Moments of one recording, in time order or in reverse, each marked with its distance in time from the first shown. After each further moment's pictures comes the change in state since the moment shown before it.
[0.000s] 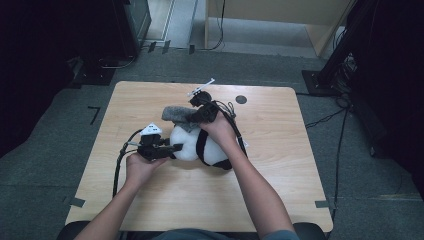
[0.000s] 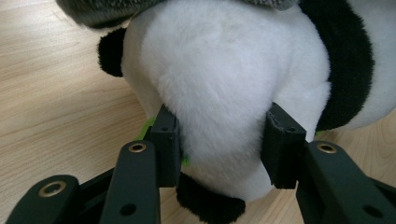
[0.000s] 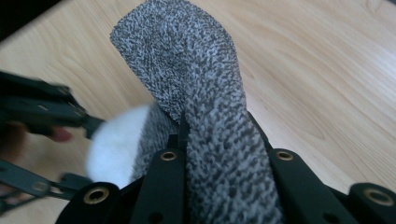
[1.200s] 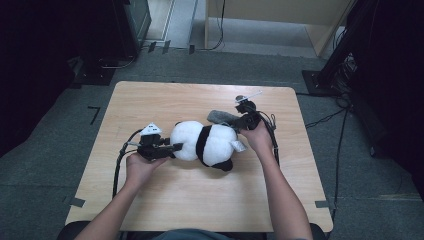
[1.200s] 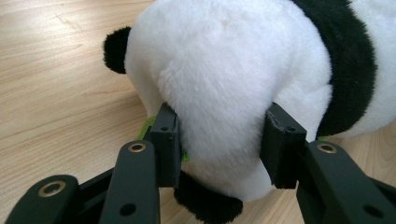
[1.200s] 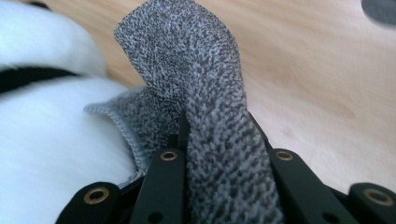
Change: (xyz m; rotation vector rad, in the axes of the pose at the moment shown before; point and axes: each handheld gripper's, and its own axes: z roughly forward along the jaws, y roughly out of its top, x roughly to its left) left arm 0.000 0.000 0.000 -0.015 0.003 0.004; right arm -0.103 -0.099 -0.030 0.021 -0.108 0.267
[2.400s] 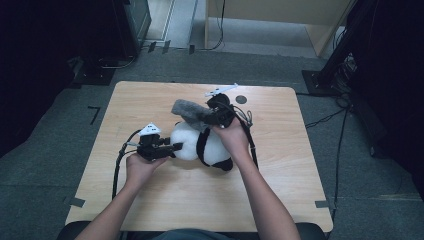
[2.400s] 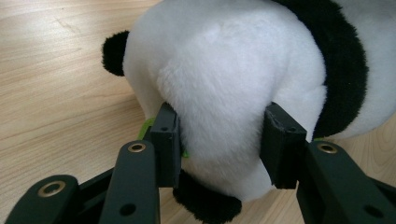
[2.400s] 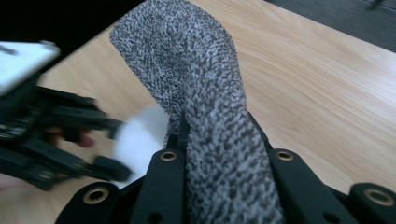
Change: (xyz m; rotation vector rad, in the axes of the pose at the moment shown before) left arm -0.001 0.000 -0.002 -0.022 -0.006 -0.012; right arm 0.119 0.040 -0.036 -0.205 0.109 -0.187
